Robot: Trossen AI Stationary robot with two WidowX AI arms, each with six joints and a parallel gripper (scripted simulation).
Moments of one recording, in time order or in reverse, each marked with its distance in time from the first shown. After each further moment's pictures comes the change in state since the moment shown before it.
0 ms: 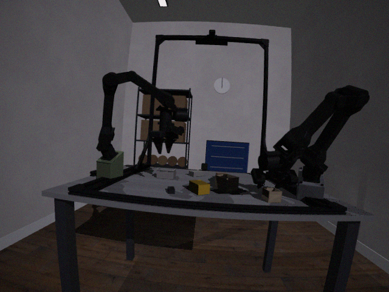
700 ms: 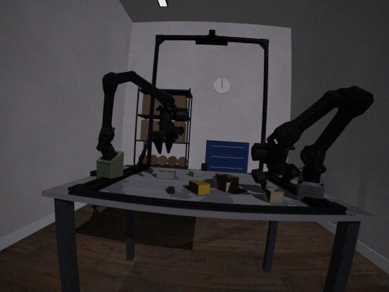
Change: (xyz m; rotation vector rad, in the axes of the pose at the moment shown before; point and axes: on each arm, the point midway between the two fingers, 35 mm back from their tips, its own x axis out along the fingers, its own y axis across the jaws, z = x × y) left arm -0.005 -0.015 0.003 -0.072 0.242 -0.169; right arm 0.000 0.000 0.000 0.000 0.000 0.000
